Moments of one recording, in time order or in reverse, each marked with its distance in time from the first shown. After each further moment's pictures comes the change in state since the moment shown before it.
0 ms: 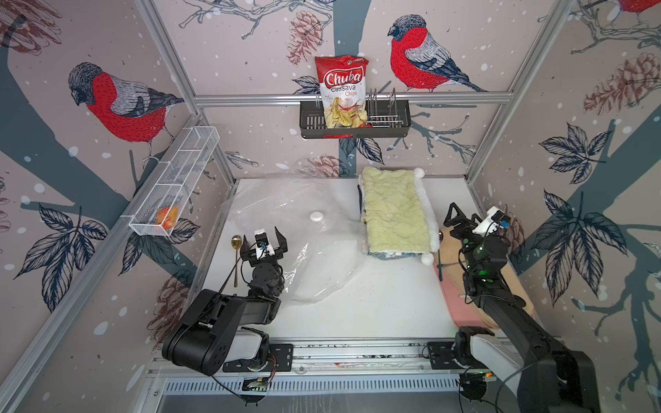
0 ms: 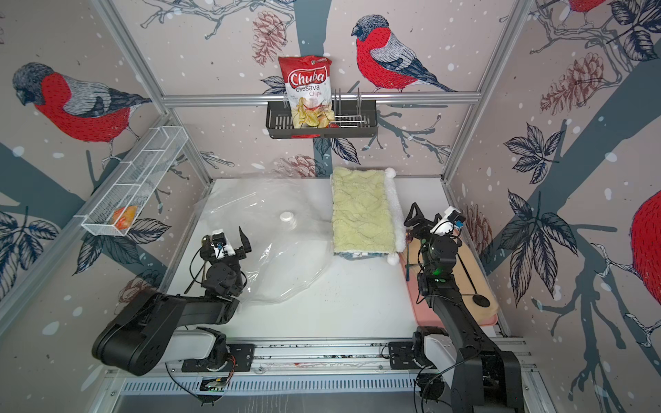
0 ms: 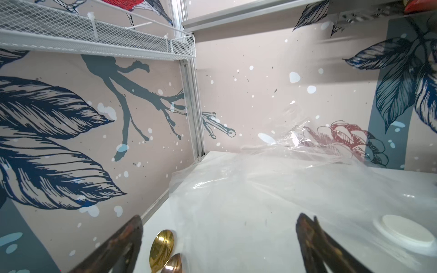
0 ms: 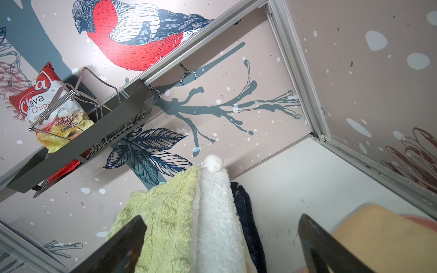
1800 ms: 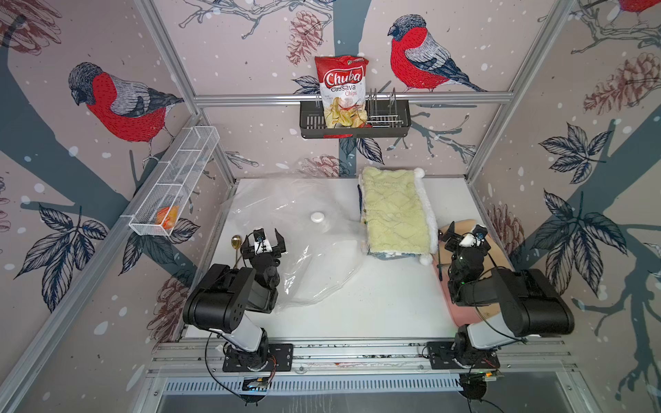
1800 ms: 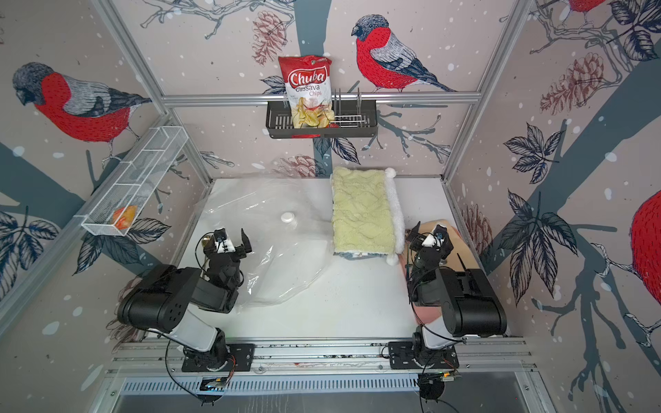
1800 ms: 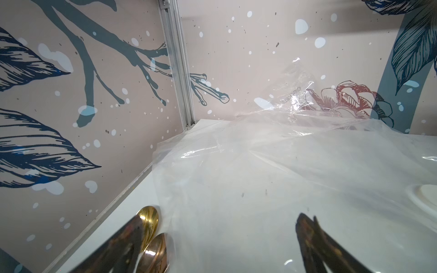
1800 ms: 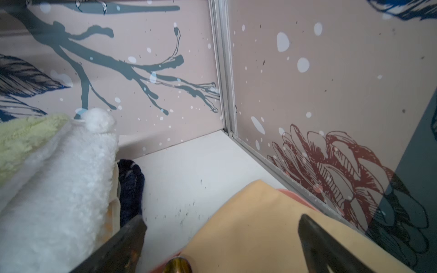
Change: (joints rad) left arm 0.148 0.199 0.064 -0.019 0.204 -0.126; right arm 0.053 0.555 -0.183 0.609 0.373 -0.381
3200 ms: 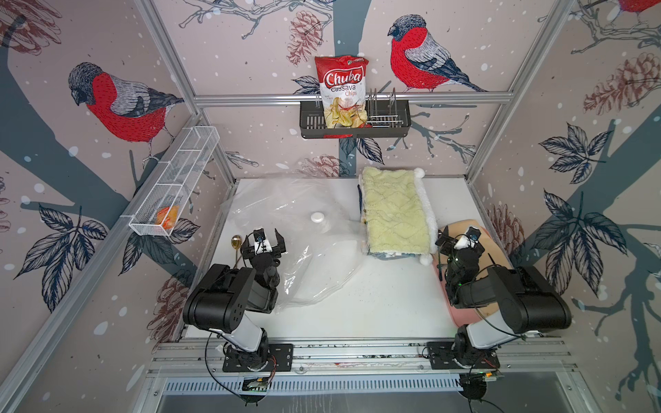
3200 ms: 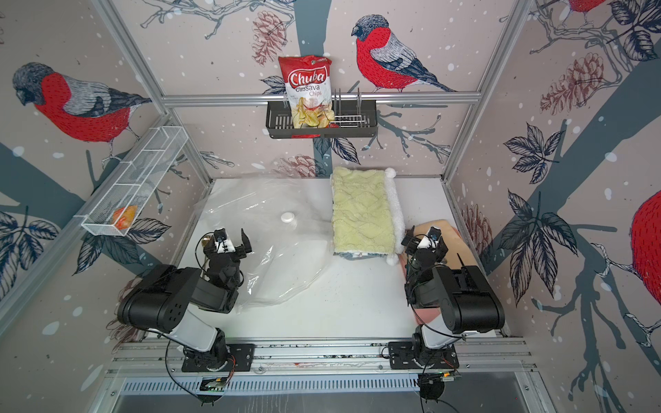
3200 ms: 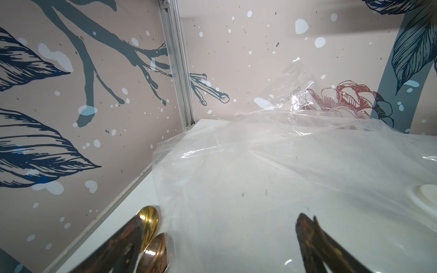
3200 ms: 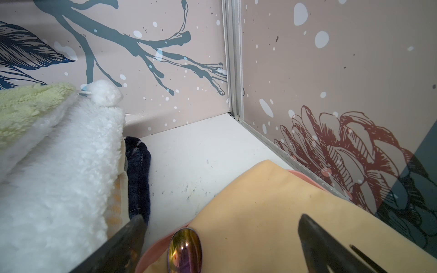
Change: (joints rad) left arm 0.000 0.000 0.002 -0.001 0.000 0.000; right arm 0.039 0.014 -0.011 -0.005 0.028 -0.003
